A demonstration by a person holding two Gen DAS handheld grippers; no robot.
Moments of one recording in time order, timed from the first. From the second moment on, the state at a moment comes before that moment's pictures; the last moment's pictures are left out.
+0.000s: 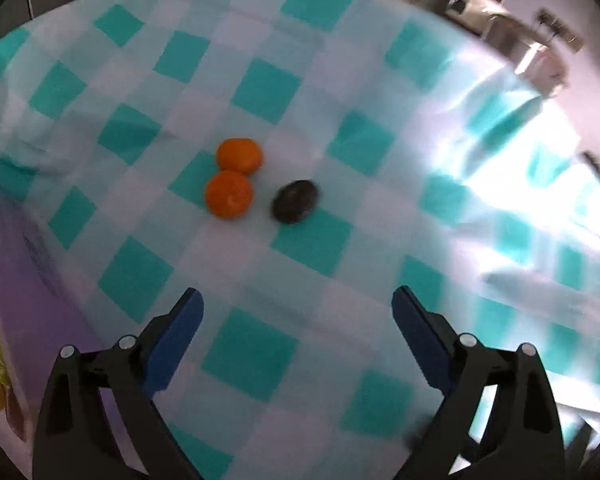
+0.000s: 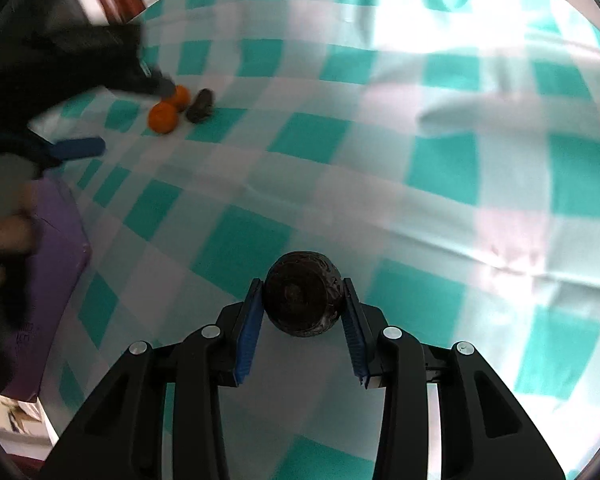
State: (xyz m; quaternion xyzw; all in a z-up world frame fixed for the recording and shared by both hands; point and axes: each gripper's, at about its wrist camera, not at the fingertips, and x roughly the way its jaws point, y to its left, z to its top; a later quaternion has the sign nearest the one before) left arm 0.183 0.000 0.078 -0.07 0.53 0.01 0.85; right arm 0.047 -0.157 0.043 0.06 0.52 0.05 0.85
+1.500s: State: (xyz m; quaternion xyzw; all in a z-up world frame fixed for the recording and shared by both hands) left arm -0.018 -0.007 0.104 0.09 0.49 -0.15 0.85; right arm -0.019 -0.163 0.124 0.05 0.49 0.07 0.87
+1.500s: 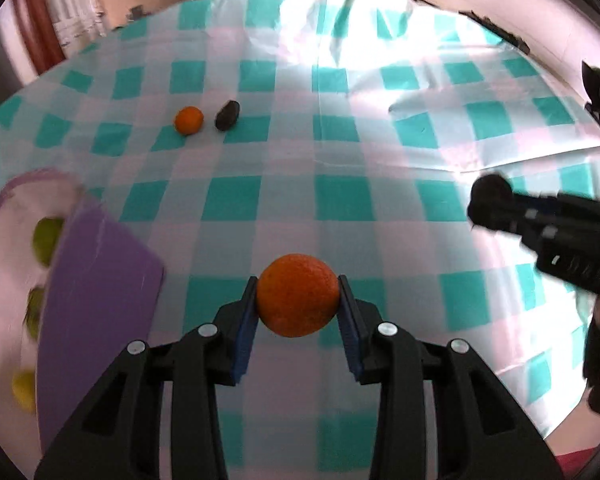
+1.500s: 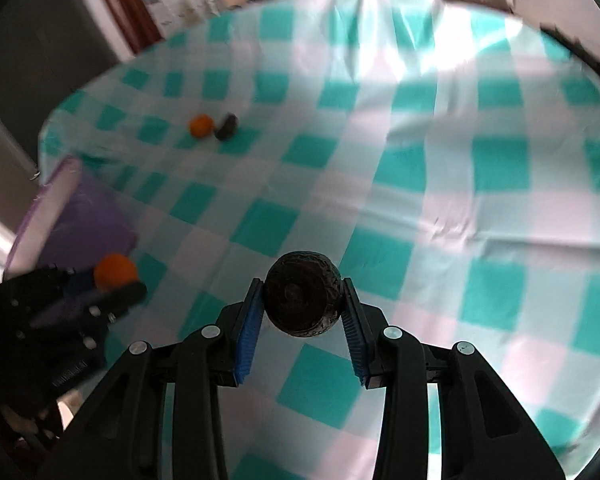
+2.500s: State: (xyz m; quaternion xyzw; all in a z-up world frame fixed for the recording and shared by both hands) left arm -0.145 -0.083 0.196 0.13 0.46 -0.11 0.87; right arm -0.155 -0.201 0.220 -0.03 0.38 0.17 0.91
